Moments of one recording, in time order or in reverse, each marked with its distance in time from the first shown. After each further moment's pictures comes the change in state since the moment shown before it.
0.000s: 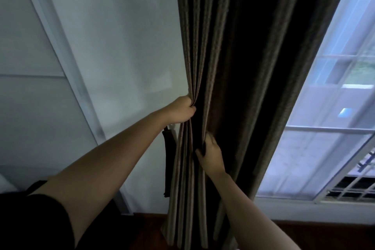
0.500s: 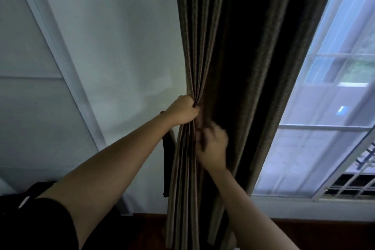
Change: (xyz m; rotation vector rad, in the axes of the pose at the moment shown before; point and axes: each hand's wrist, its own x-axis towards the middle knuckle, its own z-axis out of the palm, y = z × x) left_hand 0.002 0.012 0.014 0.010 0.130 -0.040; right_hand 0.000 -0.022 -0.024 -0.198 0.278 -0.140
